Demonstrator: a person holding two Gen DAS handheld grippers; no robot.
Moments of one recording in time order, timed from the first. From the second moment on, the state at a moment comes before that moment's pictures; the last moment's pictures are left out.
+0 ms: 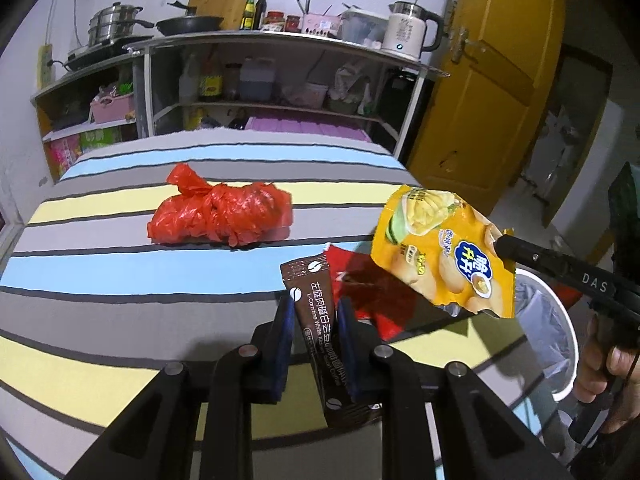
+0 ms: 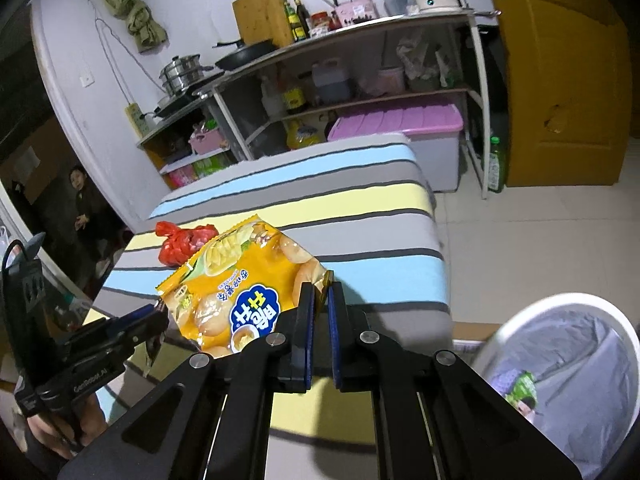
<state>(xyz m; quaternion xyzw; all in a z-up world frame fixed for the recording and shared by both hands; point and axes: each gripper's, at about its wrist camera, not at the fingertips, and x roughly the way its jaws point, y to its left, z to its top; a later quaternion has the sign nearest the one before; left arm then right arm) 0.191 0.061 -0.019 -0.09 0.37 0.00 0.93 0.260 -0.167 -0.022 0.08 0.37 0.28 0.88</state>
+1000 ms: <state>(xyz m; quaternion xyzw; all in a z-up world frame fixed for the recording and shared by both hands) 0.155 -0.045 0.035 -0.05 0.32 -0.11 0.94 0.172 -0.286 0.000 0.11 0.33 0.18 0.92</state>
